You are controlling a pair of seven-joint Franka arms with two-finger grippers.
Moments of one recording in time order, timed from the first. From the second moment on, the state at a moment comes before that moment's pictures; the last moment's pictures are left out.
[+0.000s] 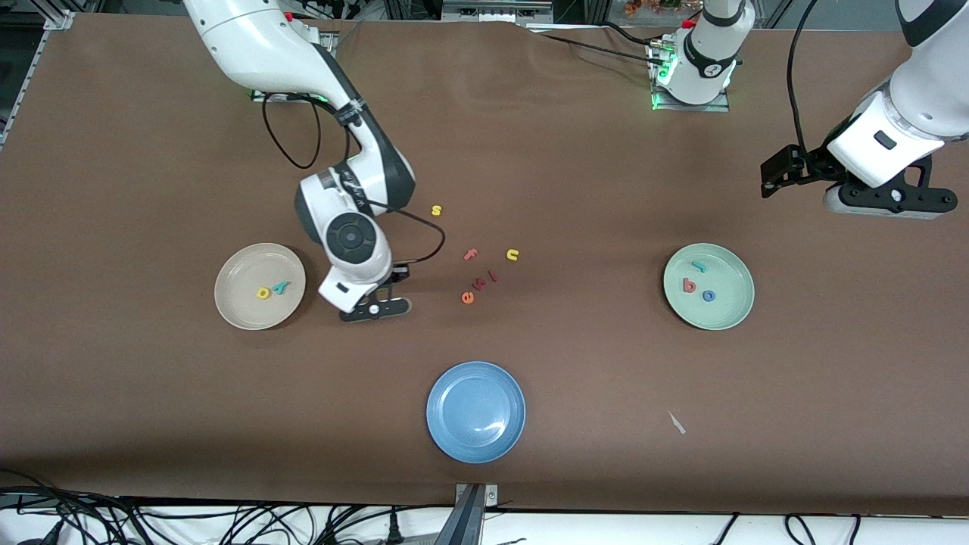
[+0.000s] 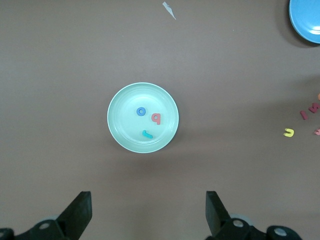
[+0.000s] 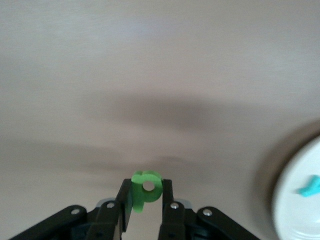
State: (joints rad) left arm 0.00 0.01 -0.13 -1.65 -0.02 1.61 -0.07; right arm 0.56 0.65 -0.10 -1.59 -0.03 2.08 0.30
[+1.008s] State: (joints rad) left arm 0.00 0.01 -0.13 -1.64 -0.02 1.59 -0.07; right arm 0.55 0.39 -0.44 -2.06 -0.03 2.33 -0.29
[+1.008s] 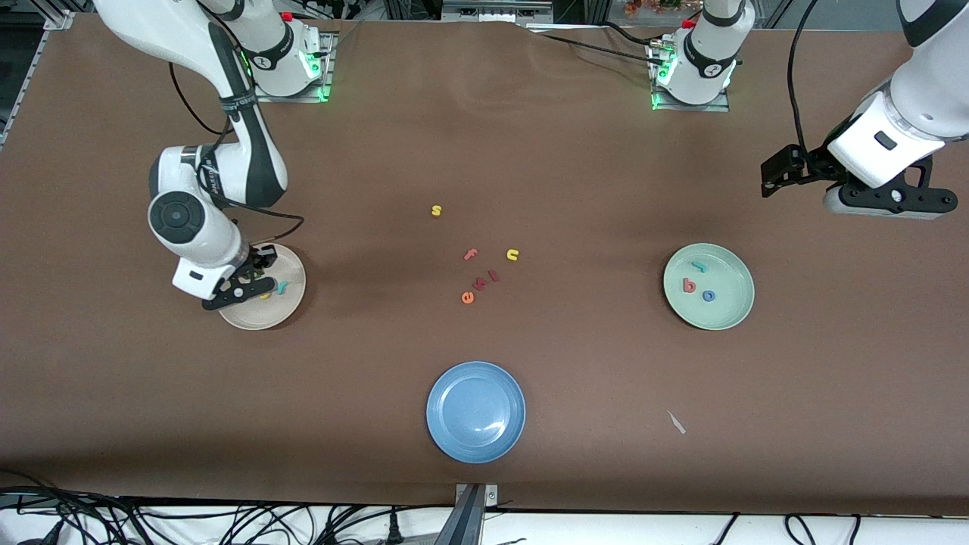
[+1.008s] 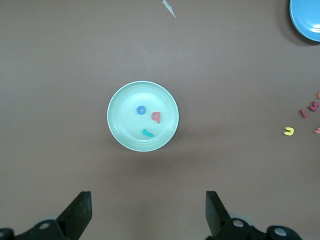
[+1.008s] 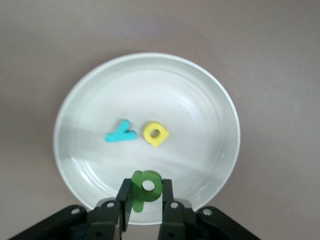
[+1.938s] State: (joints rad) left arm 0.00 0.01 -0.13 -1.64 -0.02 1.59 -0.07; right arm 0.54 0.39 -0.42 -1.97 0.14 2.23 -0.34
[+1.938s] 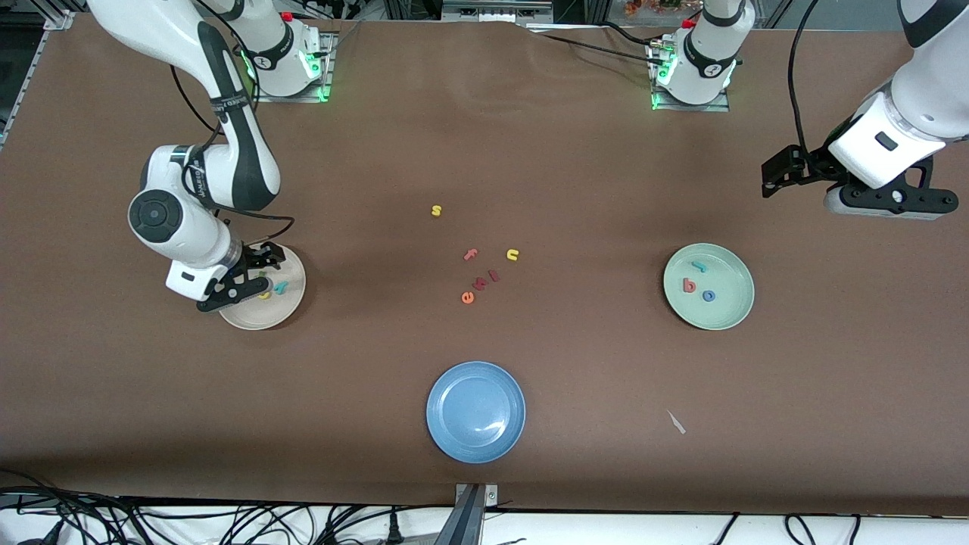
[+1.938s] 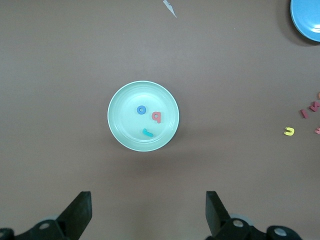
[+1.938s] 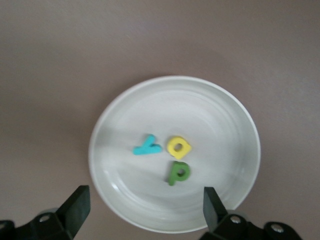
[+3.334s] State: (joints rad) left arm 0.00 0.01 -0.13 -1.64 -0.02 1.59 -0.07; right arm 0.28 0.39 -0.18 -1.76 0.17 1.85 -0.08
